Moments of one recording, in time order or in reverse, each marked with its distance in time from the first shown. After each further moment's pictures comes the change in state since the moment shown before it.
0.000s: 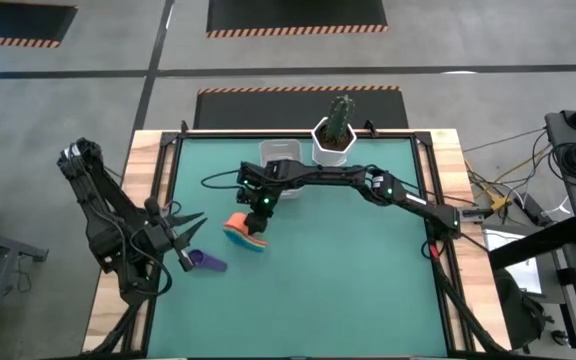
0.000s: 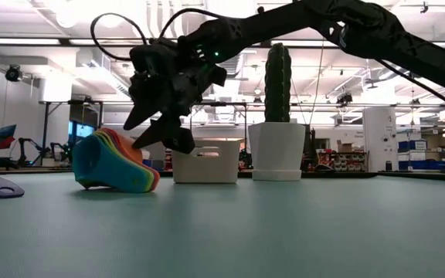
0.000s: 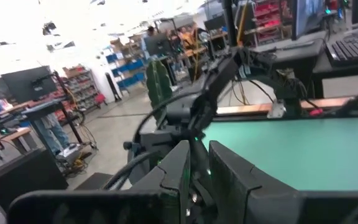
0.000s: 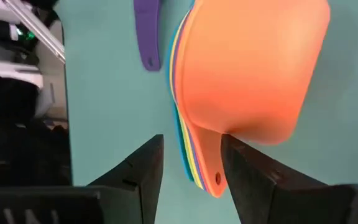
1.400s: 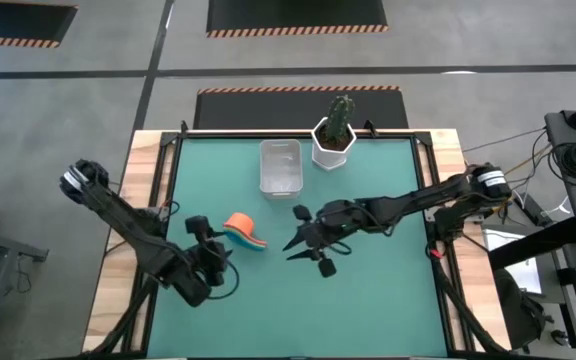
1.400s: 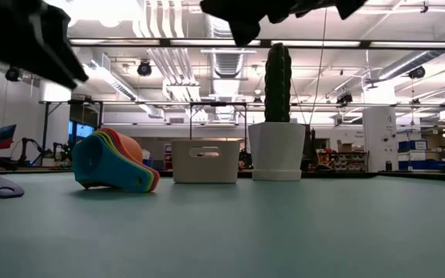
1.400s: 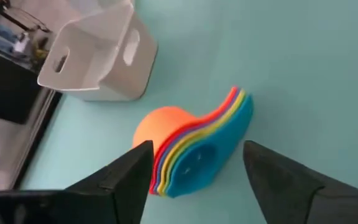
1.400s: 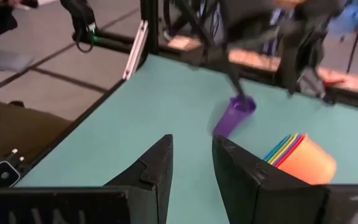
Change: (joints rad) left arm 0.260 0.334 -0.006 -0.016 0.706 0.012; right arm 0.319 -0.933 -1.282 1.053 0.477 -0.428
